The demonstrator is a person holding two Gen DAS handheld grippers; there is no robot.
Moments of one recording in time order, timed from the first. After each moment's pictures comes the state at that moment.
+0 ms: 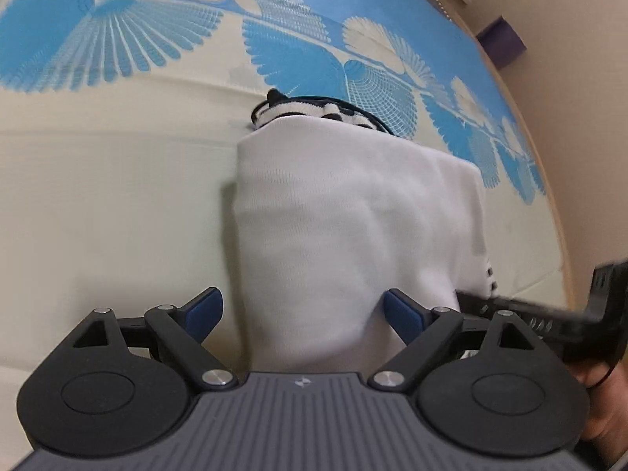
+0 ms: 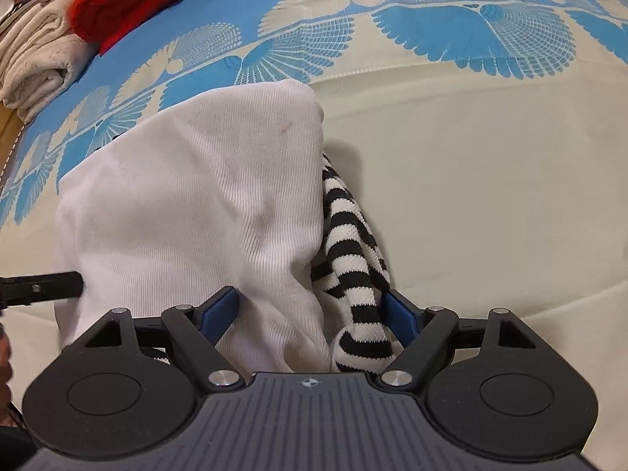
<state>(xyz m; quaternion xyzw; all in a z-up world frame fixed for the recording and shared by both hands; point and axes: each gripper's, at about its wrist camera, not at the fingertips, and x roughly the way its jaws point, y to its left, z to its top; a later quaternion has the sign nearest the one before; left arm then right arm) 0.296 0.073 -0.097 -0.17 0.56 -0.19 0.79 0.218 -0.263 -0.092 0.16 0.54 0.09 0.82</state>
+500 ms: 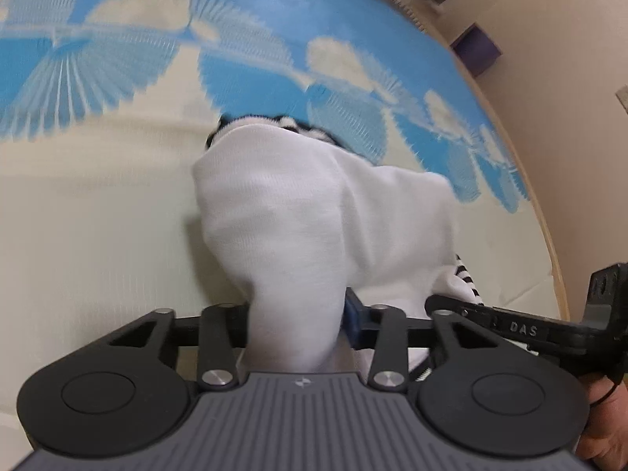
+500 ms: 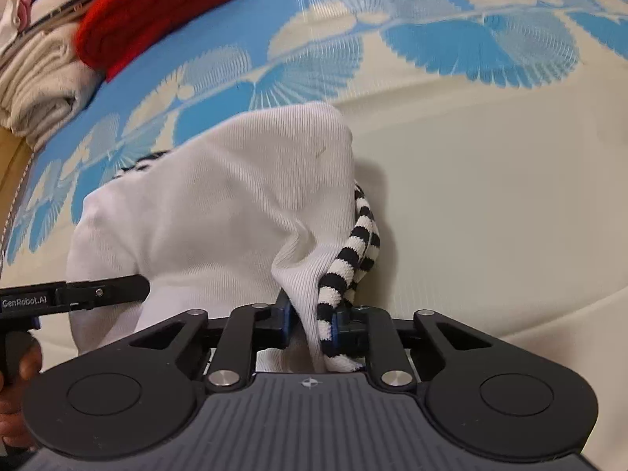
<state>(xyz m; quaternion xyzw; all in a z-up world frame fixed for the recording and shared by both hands) 0.306 0.050 -0.079 -0.14 0.52 -0.21 0.82 0.226 -0.253 -0.076 0.20 0.50 0.08 0.84</state>
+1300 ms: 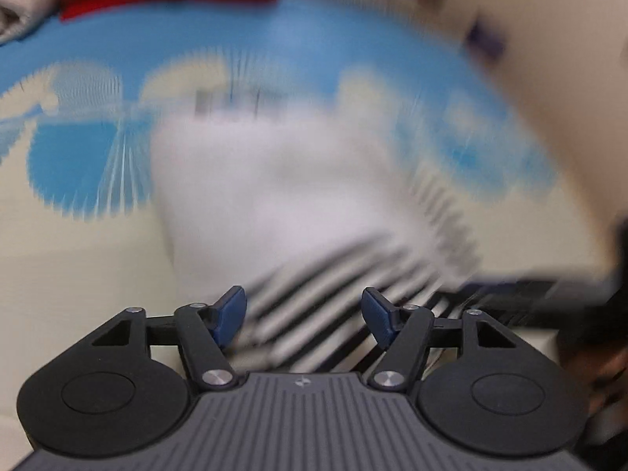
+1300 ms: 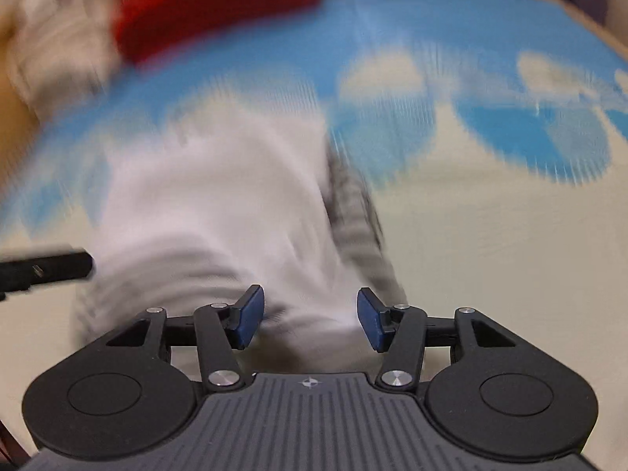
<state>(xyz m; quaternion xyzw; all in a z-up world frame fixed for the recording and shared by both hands) 0.278 0.073 -0.050 -0.01 0.52 -0.15 0.84 0.247 -0.173 -0.073 0.06 0.53 0.07 0.84</state>
